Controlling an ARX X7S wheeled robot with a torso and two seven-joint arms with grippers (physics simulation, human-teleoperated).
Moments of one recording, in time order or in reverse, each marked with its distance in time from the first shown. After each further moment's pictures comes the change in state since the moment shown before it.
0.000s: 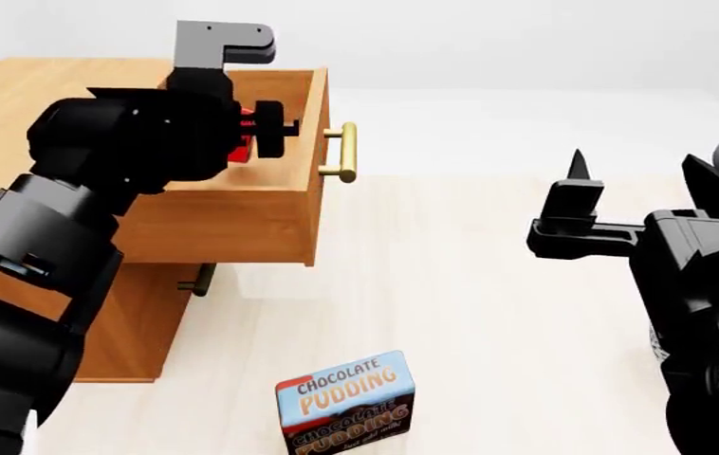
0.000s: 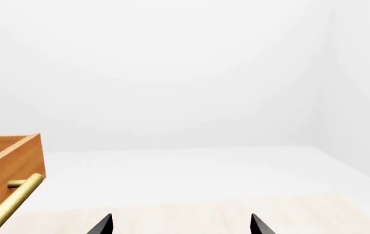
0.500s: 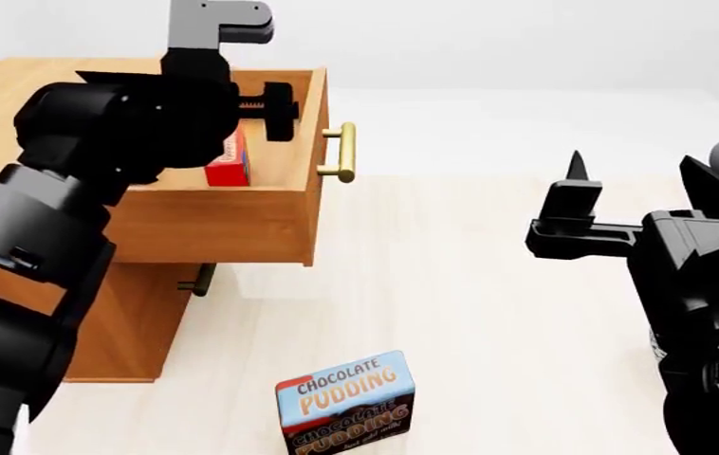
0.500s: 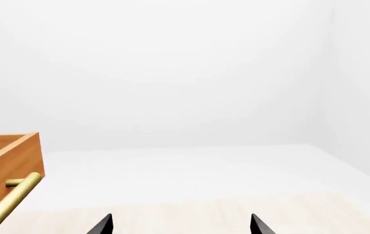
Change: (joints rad) left arm -0.020 -0.009 -0.024 0.036 0.021 0.001 0.001; right arm -0.006 -0.004 -0.003 0.007 -0.010 -0.003 -0.008
